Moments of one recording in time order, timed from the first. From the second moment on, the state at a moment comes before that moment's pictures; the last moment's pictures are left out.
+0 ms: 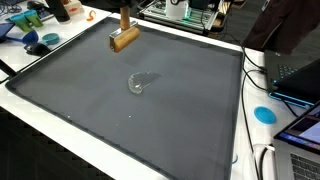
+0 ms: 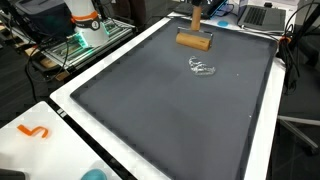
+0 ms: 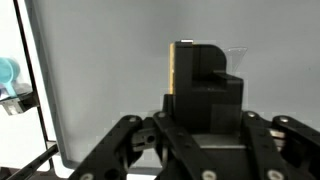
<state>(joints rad) 0.13 0.23 0.03 -1.68 -0.19 1.78 0.26</state>
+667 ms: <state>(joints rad) 0.11 0.23 0.02 -1.68 -0.28 1.77 0.25</state>
